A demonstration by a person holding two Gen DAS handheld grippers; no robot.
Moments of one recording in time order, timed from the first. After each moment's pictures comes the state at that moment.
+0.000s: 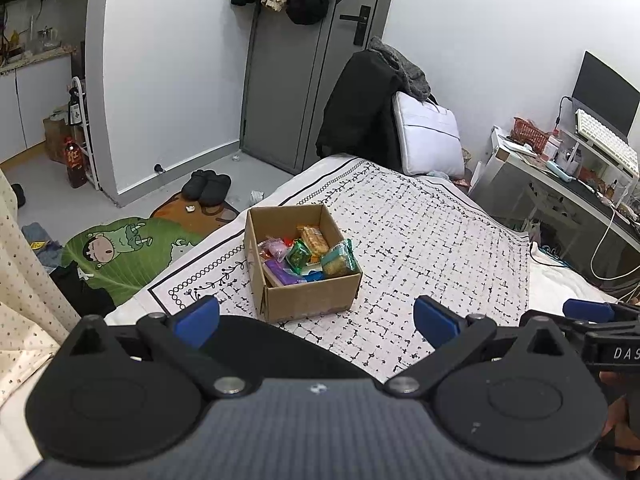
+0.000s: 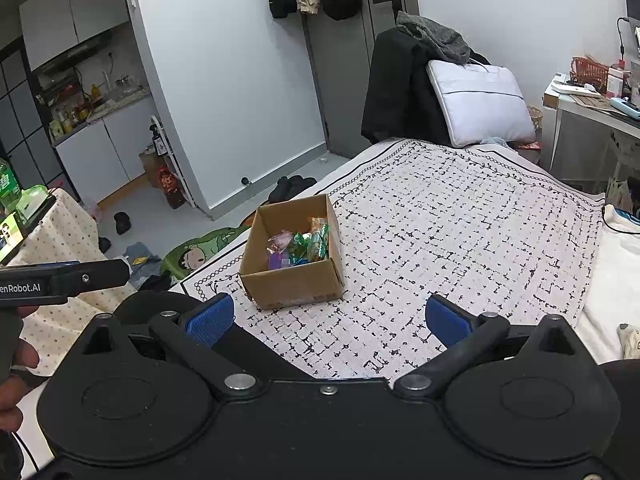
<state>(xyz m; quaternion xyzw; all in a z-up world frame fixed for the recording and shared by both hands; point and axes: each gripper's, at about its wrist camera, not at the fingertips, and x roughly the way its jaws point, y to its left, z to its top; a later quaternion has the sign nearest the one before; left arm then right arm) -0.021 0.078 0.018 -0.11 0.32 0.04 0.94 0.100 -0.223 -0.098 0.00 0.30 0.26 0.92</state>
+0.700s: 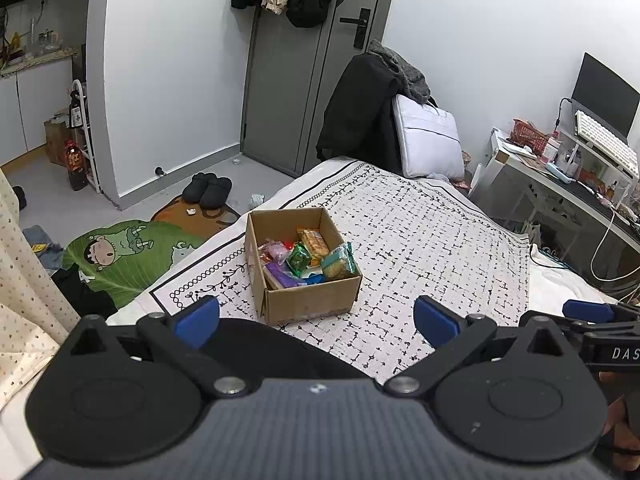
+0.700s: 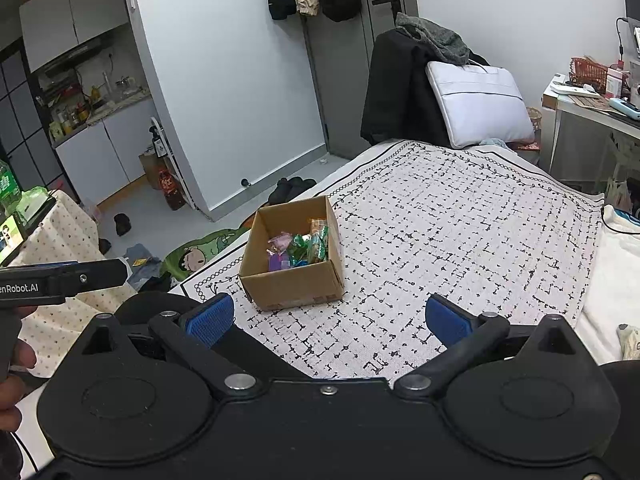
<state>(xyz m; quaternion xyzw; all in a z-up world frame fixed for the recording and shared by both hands) -0.024 0.076 0.020 -0.11 0.32 0.04 0.94 0.101 -0.224 -0.097 0.00 0.30 0.26 0.92</state>
